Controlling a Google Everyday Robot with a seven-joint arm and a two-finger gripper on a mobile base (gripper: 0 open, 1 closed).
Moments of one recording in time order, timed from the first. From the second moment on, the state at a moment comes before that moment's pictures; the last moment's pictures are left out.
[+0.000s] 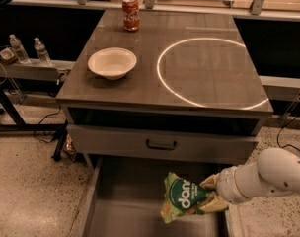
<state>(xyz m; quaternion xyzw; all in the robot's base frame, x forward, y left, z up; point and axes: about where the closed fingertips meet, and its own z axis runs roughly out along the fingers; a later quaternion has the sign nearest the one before) 0.407 -0.179 0.566 -0.62 0.72 0.17 0.25</state>
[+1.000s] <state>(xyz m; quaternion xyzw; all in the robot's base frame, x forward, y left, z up) 0.443 -0.166 0.467 -0.58 0.74 0.18 0.27</state>
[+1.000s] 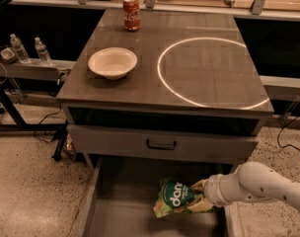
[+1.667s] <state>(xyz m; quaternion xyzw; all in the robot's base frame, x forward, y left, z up) 0.446 -0.155 0.450 -0.57 0.74 0.22 0.28</state>
